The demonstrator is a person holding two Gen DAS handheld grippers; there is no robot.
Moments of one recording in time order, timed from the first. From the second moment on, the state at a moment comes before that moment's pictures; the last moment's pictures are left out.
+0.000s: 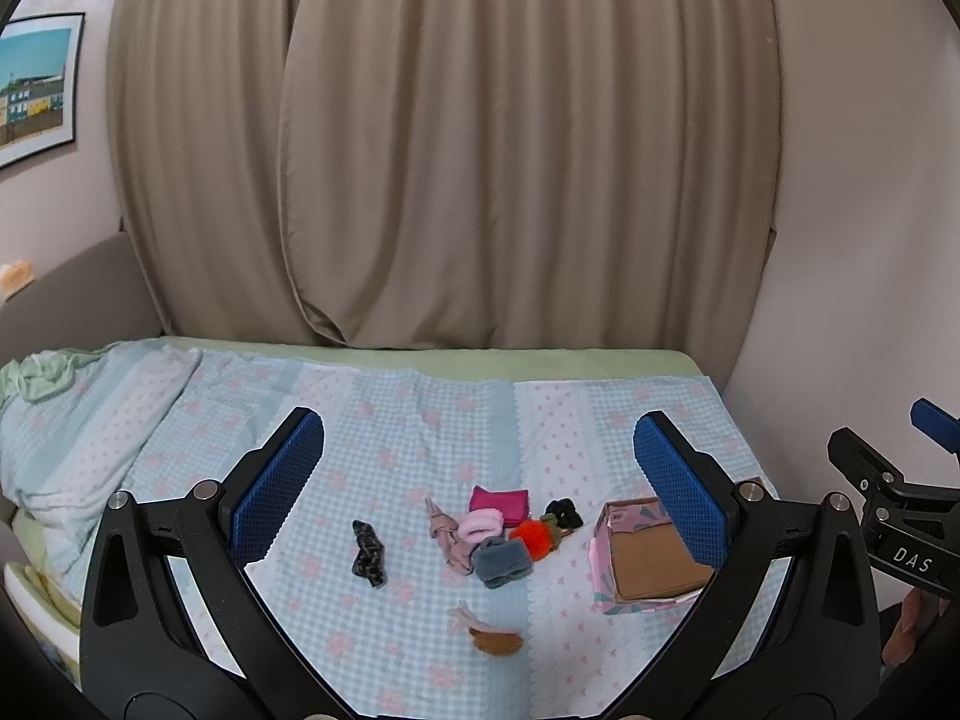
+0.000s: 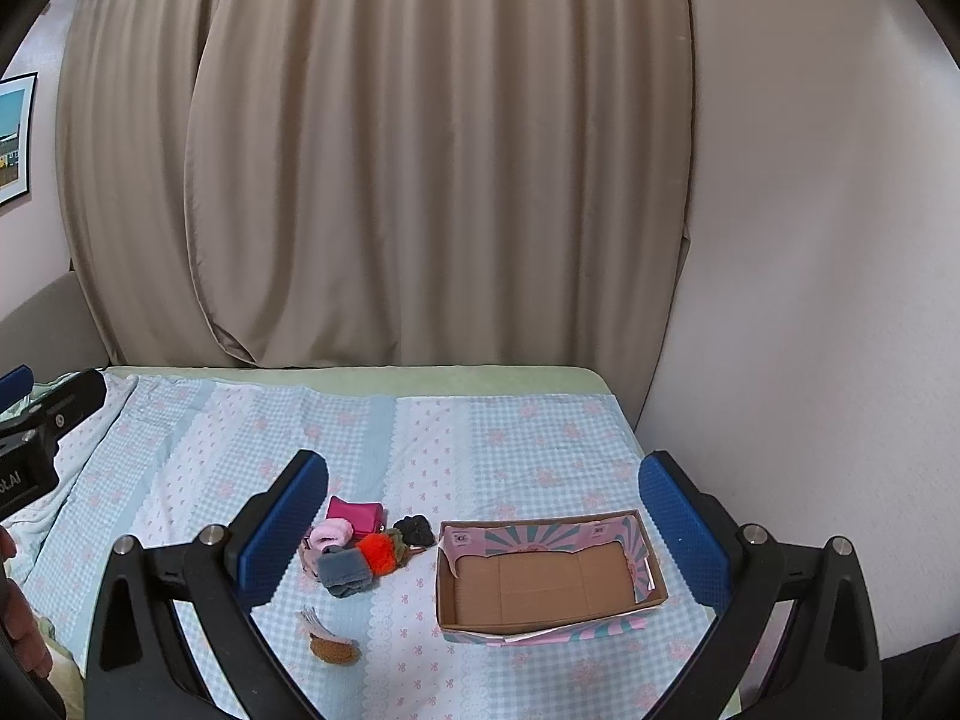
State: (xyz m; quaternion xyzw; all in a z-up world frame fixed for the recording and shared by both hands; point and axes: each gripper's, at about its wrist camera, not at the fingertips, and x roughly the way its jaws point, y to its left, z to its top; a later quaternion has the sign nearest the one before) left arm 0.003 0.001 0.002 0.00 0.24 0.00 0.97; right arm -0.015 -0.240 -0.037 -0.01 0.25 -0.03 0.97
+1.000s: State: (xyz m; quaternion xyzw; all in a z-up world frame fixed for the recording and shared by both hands) left arm 0.021 0.072 -0.039 -0.02 0.29 0.03 0.96; right arm 0.000 -0.217 -0.056 0.01 0.26 0.00 0.97
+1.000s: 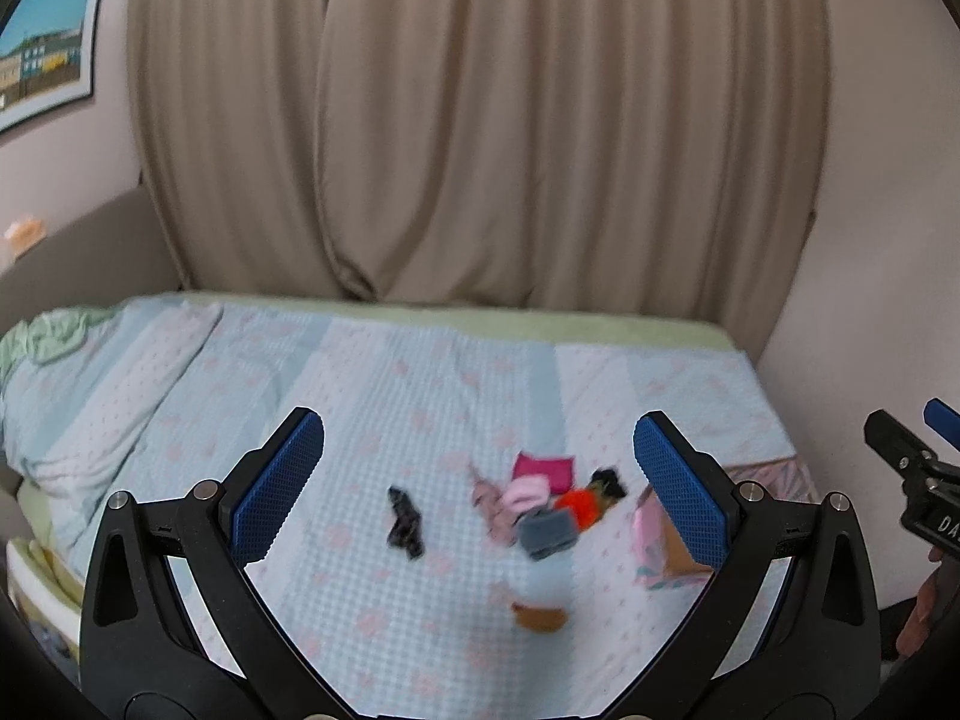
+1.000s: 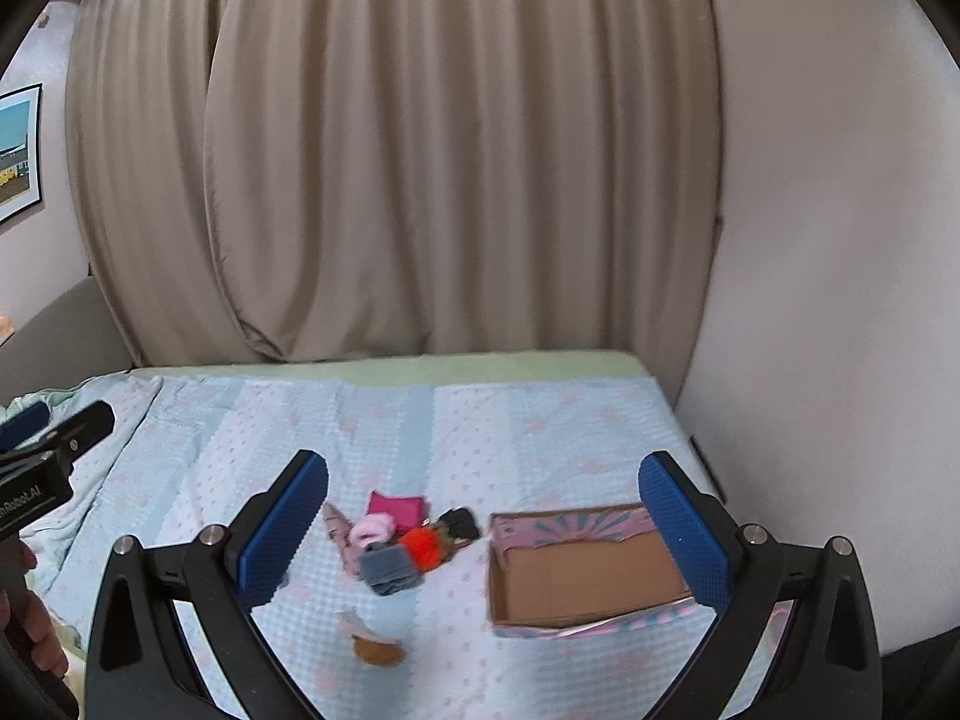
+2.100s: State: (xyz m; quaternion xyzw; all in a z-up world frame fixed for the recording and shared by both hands) left arm 0.234 0.188 -0.450 -0.04 0.49 0.03 0.87; right arm 0.194 -0.110 -0.444 0.26 0.44 -0.04 0.86
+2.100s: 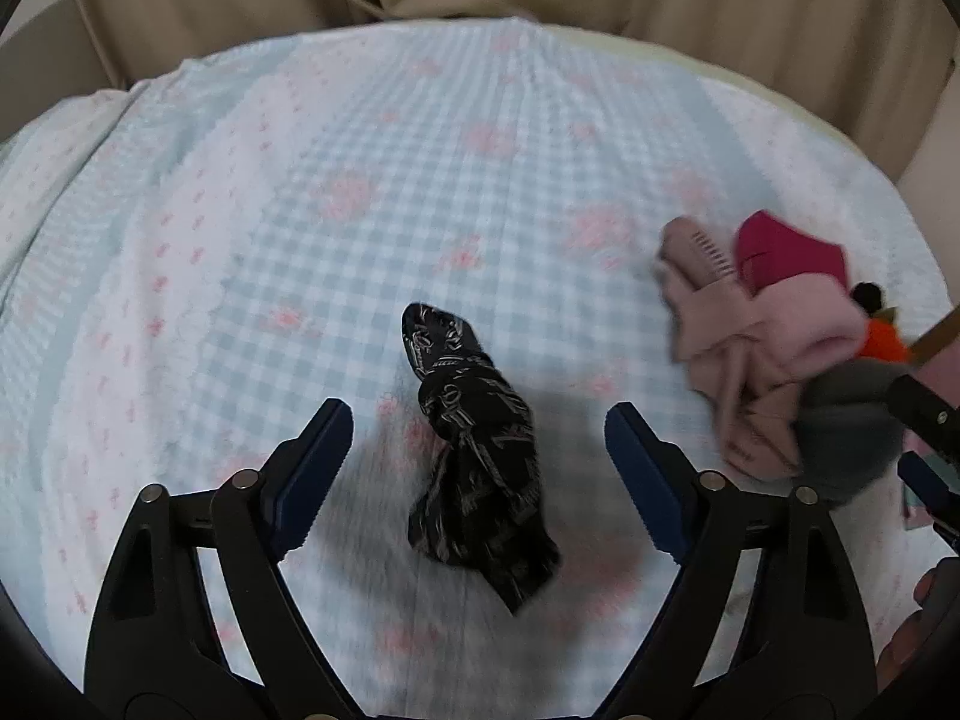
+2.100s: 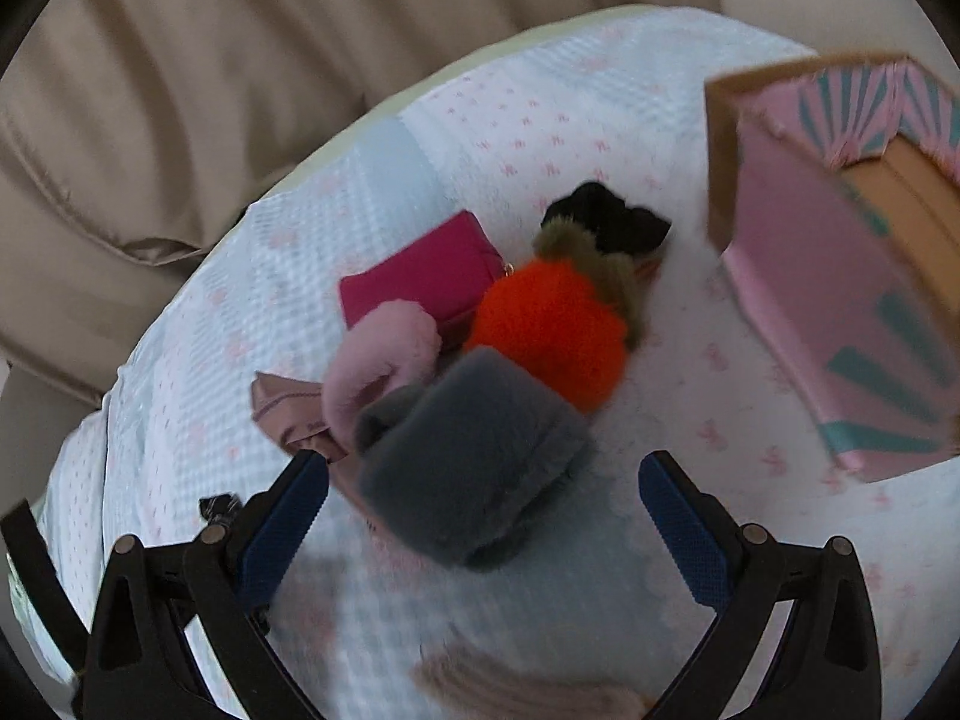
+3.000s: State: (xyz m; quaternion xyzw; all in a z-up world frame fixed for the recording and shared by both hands) left arm 0.235 0.192 -0.438 -0.04 0.49 0.04 0.87; right arm 0.208 -0.113 -0.454 0.29 0.44 -0.05 0.85
